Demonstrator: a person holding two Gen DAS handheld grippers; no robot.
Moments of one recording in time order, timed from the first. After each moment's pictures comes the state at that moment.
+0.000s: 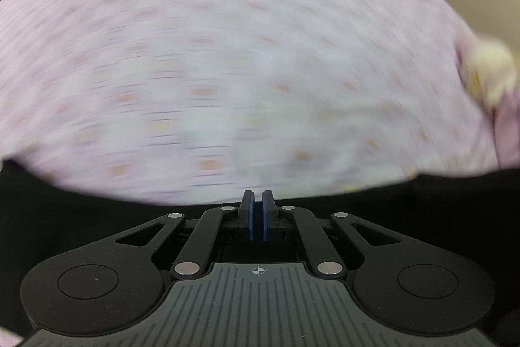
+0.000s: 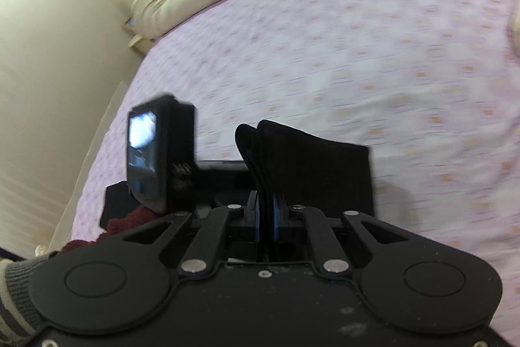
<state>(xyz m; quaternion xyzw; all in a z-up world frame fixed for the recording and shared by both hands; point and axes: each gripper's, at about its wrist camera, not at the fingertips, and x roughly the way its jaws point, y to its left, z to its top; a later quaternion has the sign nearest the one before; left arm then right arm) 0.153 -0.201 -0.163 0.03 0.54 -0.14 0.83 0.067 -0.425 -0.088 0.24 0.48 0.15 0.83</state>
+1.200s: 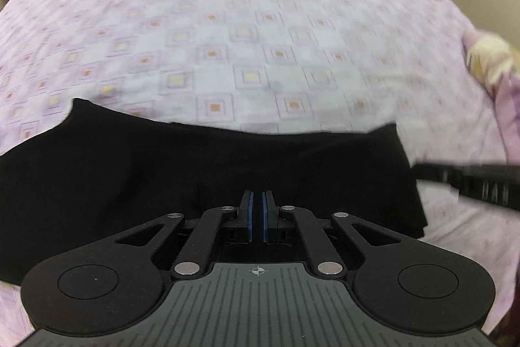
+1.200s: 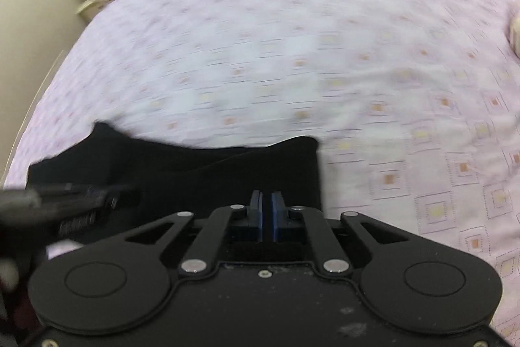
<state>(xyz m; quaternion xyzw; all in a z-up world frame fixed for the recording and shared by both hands) 0.110 -0.130 -0.158 0.06 0.55 -0.14 0.82 0.109 -0.353 -0.161 0.16 0.52 0.04 0.84</state>
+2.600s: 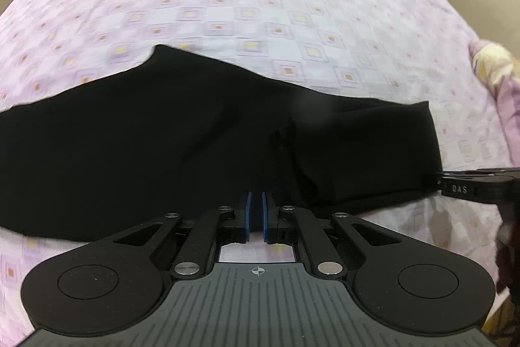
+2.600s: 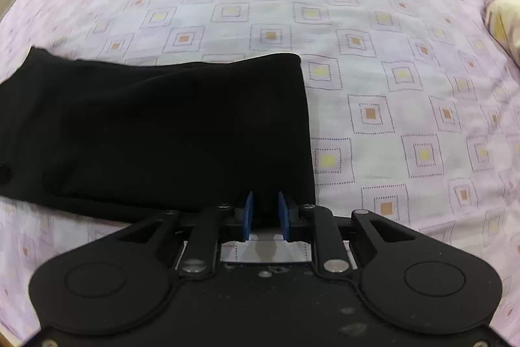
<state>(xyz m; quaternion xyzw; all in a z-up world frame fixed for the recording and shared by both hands) 0.059 -0.021 -0.147 0.01 0.53 -0.13 0.83 0.079 -0.307 -0.215 0.05 0.58 -0.04 0.82</state>
